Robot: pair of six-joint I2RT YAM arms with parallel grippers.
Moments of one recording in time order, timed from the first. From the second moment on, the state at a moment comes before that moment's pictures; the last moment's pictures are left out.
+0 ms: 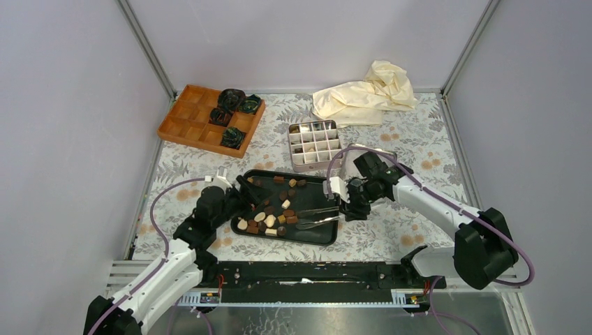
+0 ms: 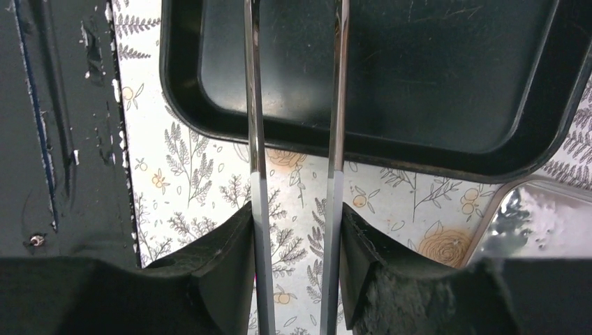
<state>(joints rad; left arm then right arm) -0.46 0.63 0.25 -0.01 0.21 -1.15 0.54 1.31 0.83 -0.80 -0.58 -0.96</state>
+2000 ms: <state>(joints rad) -0.56 0.65 0.23 0.06 0.13 -1.20 0.43 1.35 1.08 -0.87 -0.50 -0.88</state>
